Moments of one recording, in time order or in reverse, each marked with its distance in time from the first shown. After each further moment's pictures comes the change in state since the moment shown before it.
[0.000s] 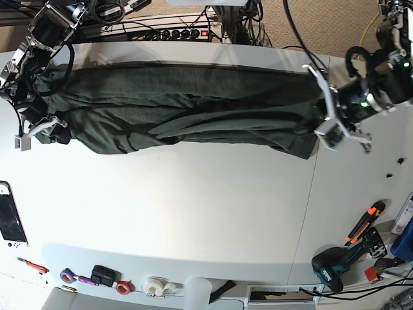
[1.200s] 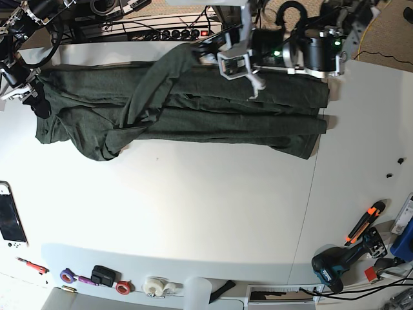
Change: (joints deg) left arm -2.4 5.9 38.8 -0.2 -1.2 -3.9 -4.7; right arm -9.4 0.0 17.6 0.1 26.9 0.2 -14.6
